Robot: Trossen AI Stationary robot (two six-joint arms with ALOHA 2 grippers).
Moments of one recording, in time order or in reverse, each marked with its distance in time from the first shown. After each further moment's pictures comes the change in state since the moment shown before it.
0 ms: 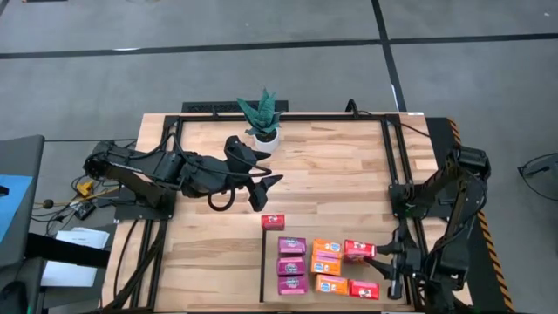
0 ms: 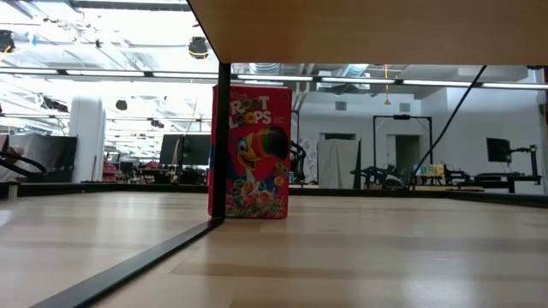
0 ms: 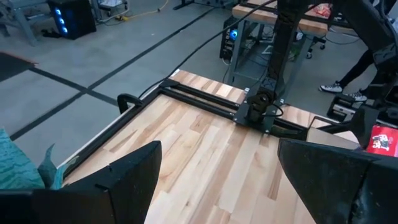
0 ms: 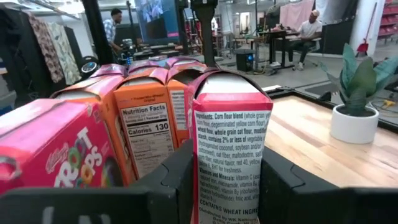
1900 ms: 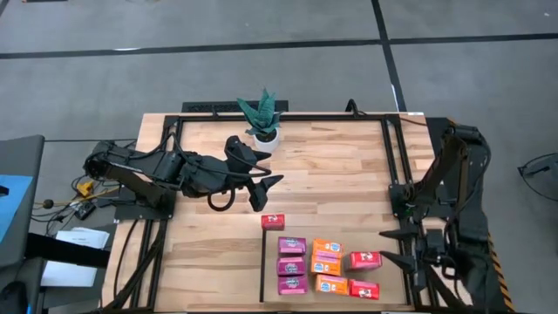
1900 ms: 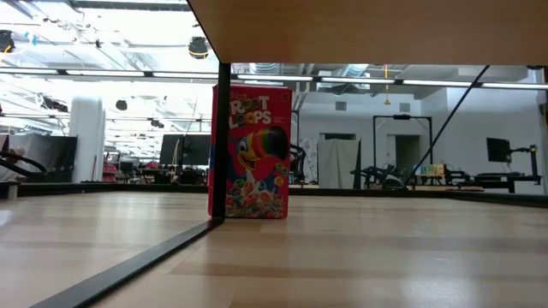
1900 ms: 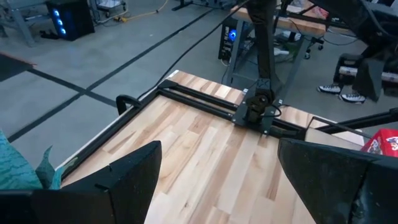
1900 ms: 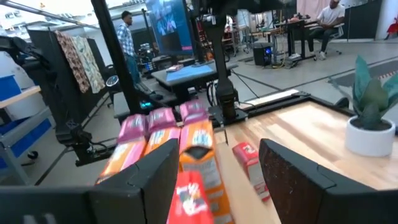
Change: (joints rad) left arm 0.000 0.000 0.000 0.006 0.004 0.006; right arm 0.059 -0.290 0.001 0.316 -0.002 -0.516
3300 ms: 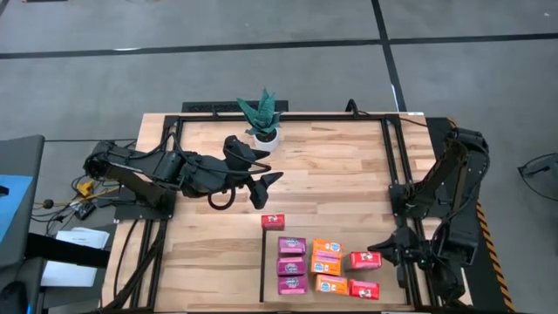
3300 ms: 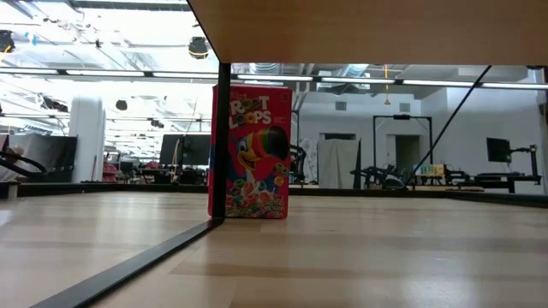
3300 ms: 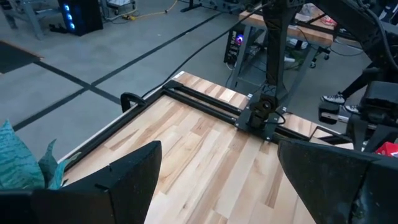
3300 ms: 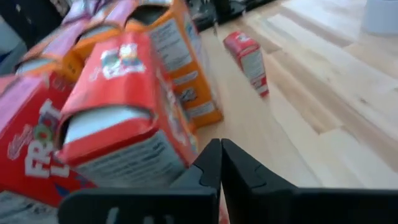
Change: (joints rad) left arm 0.001 0.000 0.000 0.001 -0.031 -0.052; right arm -0.081 0.060 0.000 -0.506 -0.456 0.658
